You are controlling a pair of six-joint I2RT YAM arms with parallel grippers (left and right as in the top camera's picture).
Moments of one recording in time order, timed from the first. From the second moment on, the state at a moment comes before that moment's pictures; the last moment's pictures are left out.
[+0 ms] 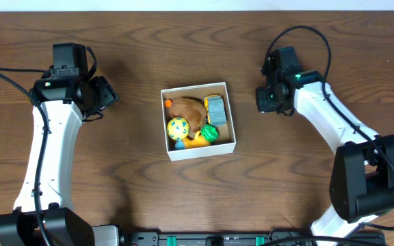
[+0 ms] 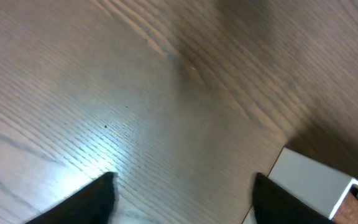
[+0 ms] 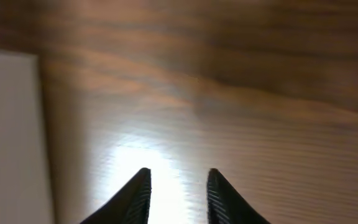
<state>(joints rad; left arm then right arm) 0.09 1.52 1.32 -0.98 -0.05 -0.53 0.23 1.83 1.28 -0.70 -0.01 0.17</state>
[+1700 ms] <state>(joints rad) -0.14 1.86 1.32 -0.62 0.27 -0.36 0.16 1.83 1.28 -0.67 0.16 0.20</state>
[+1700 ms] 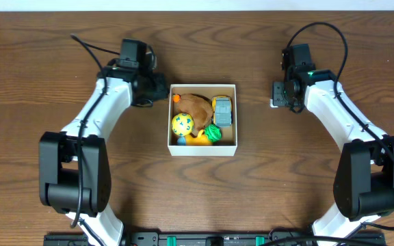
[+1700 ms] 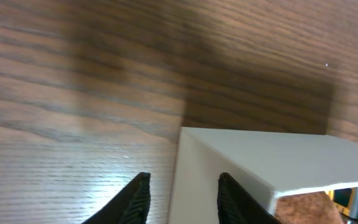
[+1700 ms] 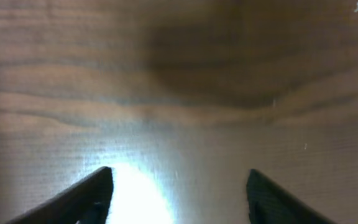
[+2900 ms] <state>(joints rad) -0.06 1.55 1.32 -0.71 -0.12 -0.26 0.16 1.50 1.29 -0.51 0.28 0.30</state>
